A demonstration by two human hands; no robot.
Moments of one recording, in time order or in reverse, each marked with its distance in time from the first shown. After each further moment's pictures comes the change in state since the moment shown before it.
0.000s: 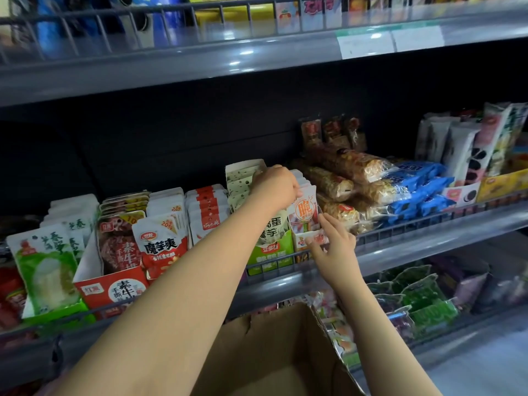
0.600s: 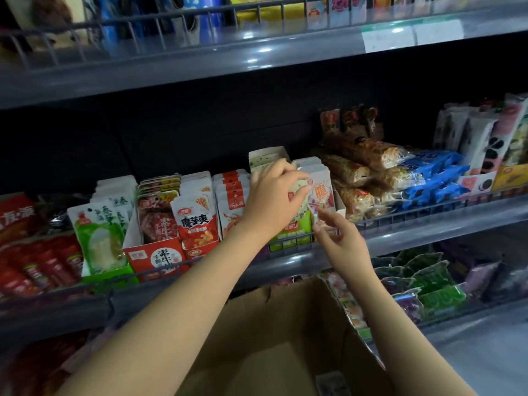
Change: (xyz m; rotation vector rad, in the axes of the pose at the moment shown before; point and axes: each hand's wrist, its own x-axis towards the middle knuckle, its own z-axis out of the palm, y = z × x) left_hand -0.106 -0.039 -0.001 -0.292 0.470 0.307; right_hand -0.043 -0.031 -0.009 0.292 -0.036 -0.092
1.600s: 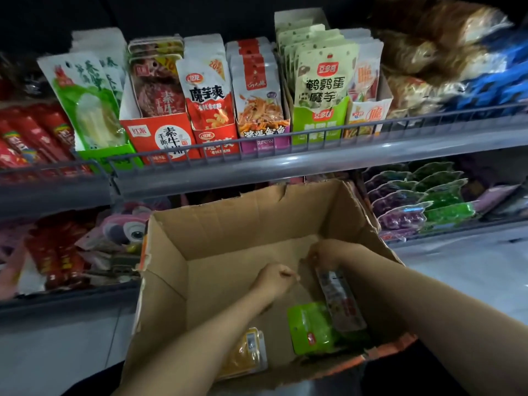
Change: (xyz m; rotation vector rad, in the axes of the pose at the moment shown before) left_hand -0.309 -0.038 0.136 -0.525 -0.714 -1.061; right_hand -0.101 0.125 0.080 -0.933 -1.317 0.268
